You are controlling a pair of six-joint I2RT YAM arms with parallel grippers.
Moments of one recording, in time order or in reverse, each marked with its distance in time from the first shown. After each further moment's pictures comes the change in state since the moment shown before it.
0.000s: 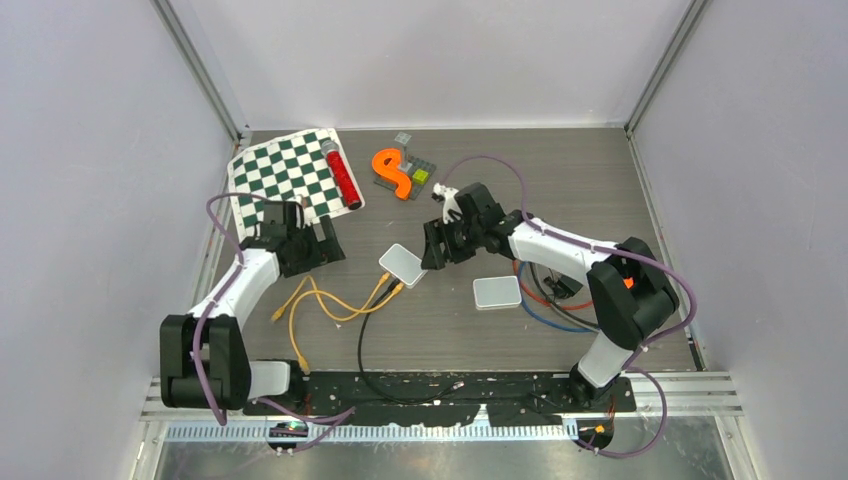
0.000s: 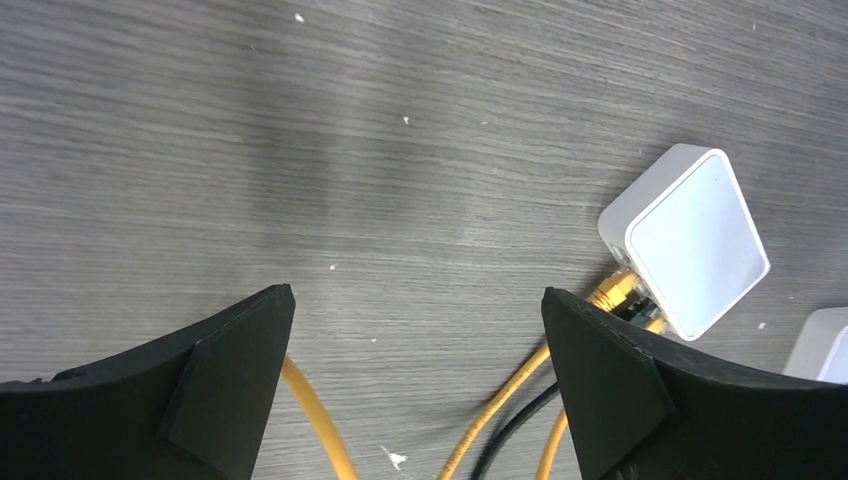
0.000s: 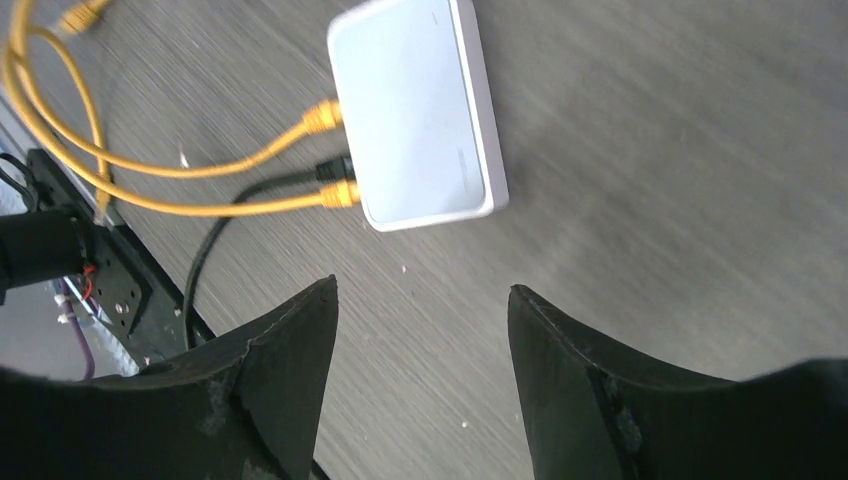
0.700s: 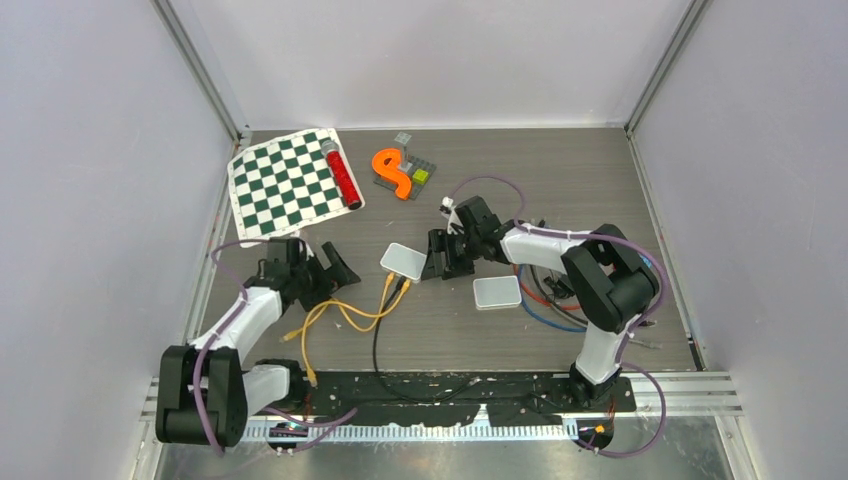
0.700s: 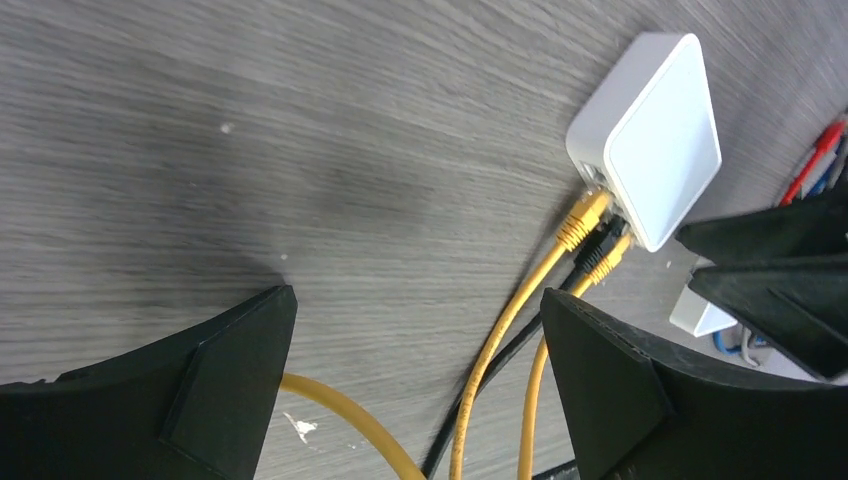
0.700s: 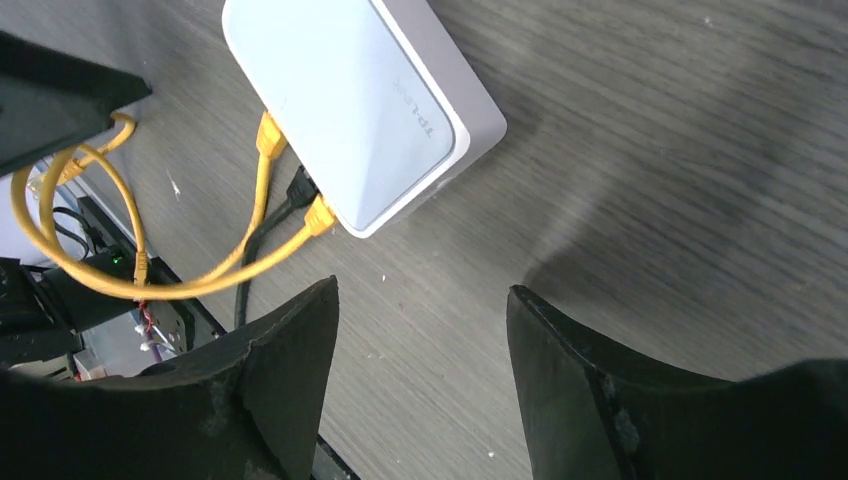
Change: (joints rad) left arm -0.006 -0.131 -0.296 0.168 0.182 -0.278; right arm -0.017 0.101 -0.122 0.113 -0.059 0.236
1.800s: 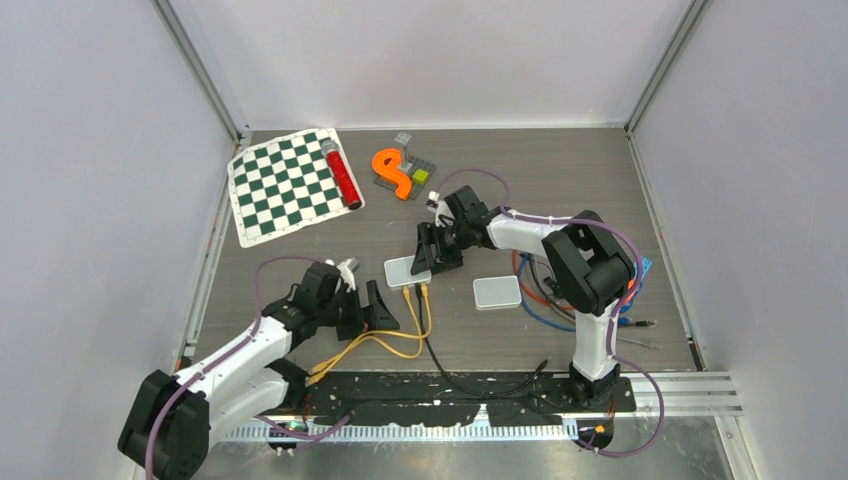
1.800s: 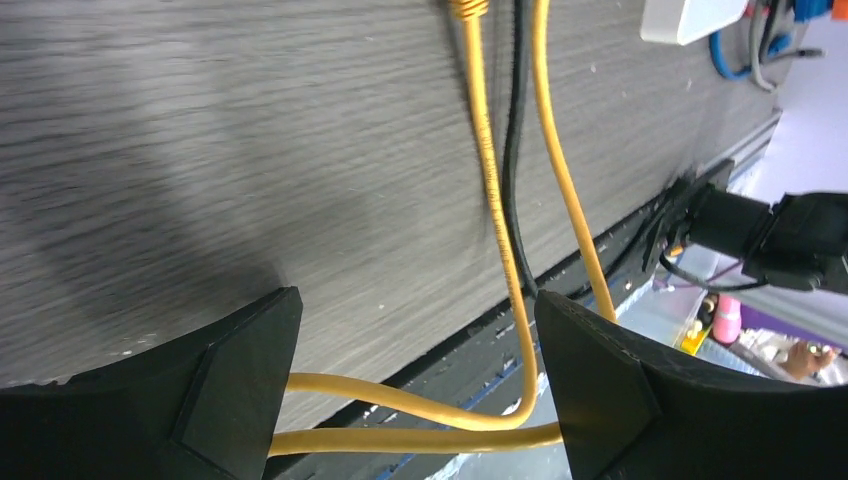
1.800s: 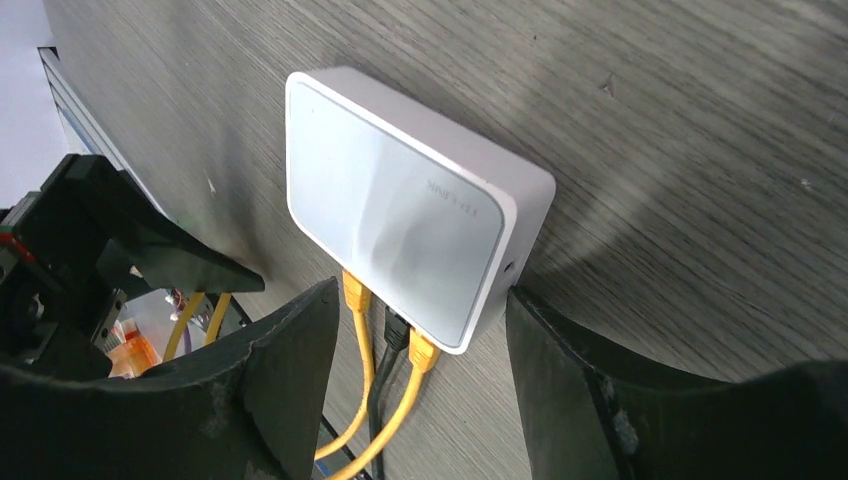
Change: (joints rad) left arm -0.424 -0.238 -0.171 0.014 0.122 -0.133; right arm -0.011 0.177 0.192 -0.071 -0.135 -0.051
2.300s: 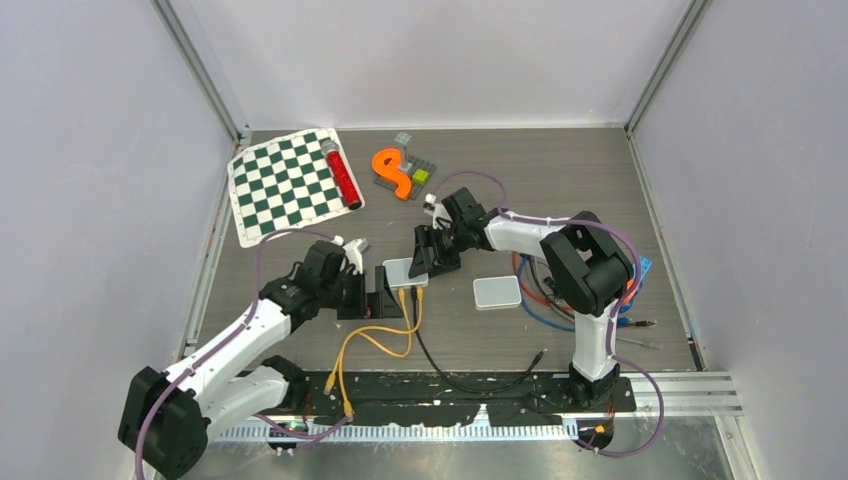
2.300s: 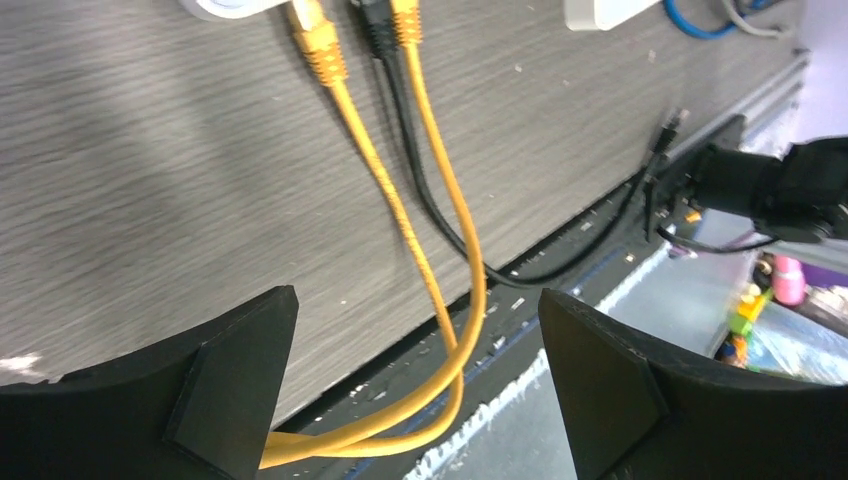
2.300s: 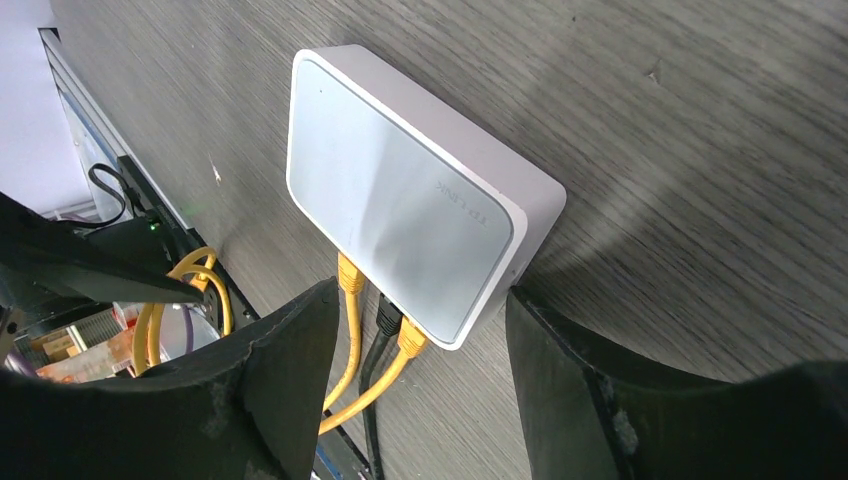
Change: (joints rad) left arm -0.055 0.043 0.232 -0.172 0.019 0.159; right arm 0.017 0.002 -0.001 -0.003 -0.016 0.000
